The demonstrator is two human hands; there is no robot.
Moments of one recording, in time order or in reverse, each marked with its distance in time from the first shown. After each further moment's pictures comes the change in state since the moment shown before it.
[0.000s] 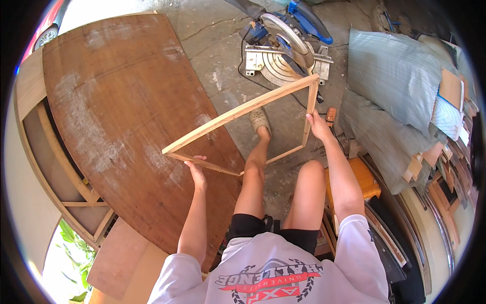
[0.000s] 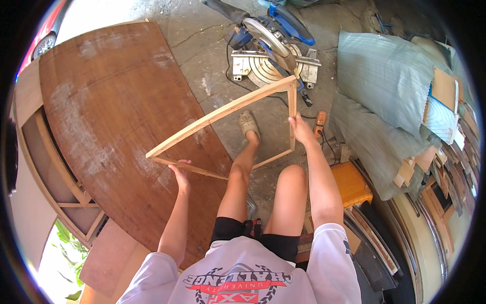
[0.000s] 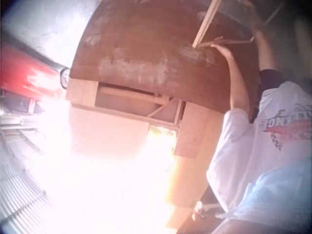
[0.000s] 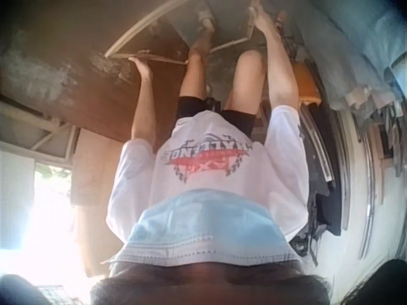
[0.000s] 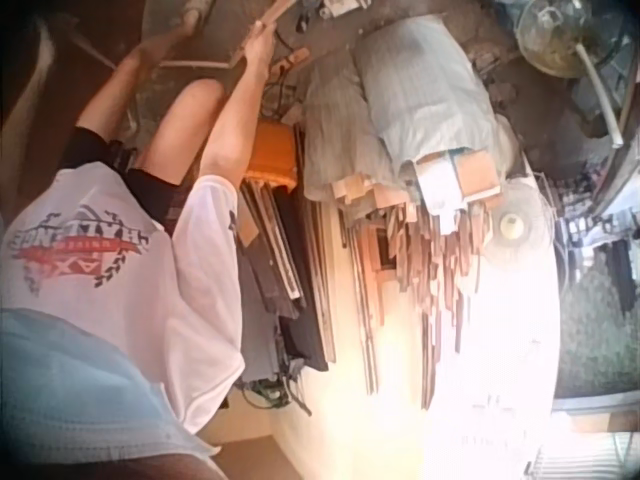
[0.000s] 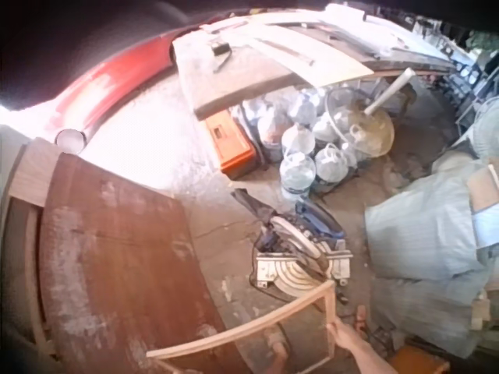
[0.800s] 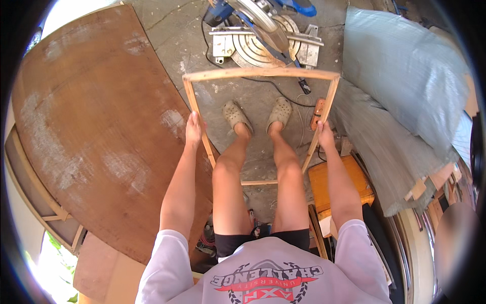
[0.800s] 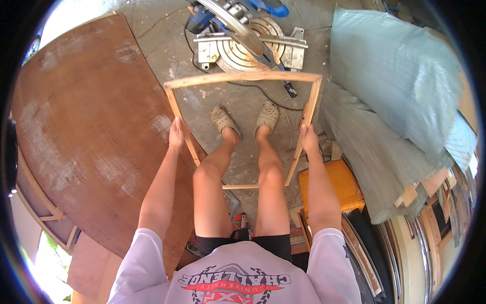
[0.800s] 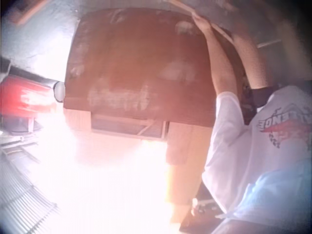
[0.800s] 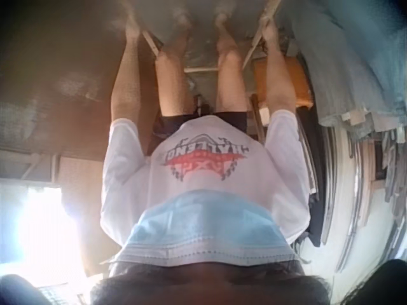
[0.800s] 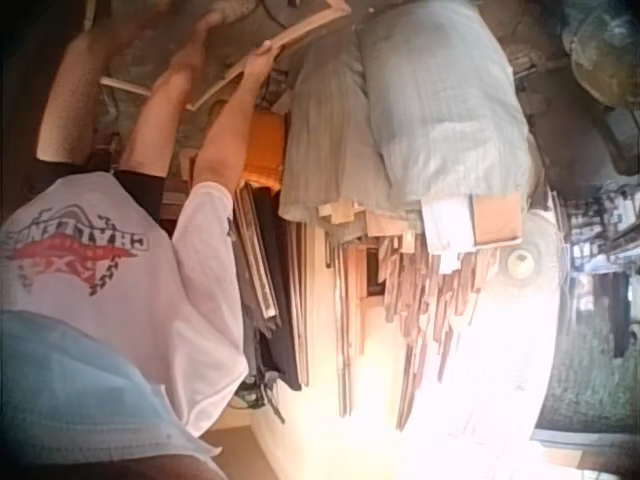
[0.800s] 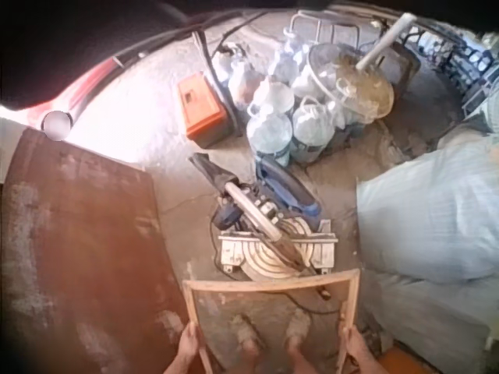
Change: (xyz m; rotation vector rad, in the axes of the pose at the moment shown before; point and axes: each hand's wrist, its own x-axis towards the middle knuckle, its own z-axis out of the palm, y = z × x) left_hand 0.125 -0.072 0.203 0.473 -0.189 0.045; right_hand 0.041 0.229 0.014 0.064 0.195 0.251
